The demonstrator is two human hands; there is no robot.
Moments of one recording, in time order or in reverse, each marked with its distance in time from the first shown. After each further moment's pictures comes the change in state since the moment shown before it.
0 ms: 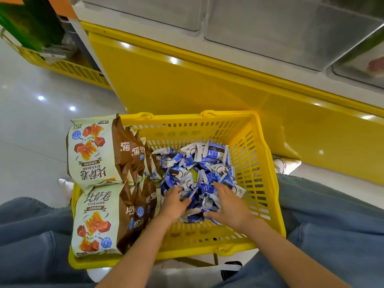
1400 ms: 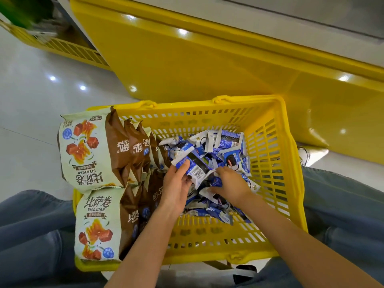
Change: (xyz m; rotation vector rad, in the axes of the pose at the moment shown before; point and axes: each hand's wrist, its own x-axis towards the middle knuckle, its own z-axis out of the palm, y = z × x) left_hand 0.001 0.033 -0.026 -1.387 0.105 -0.074; right_hand 0.065 -0.006 -0.002 0.042 -0.027 0.014
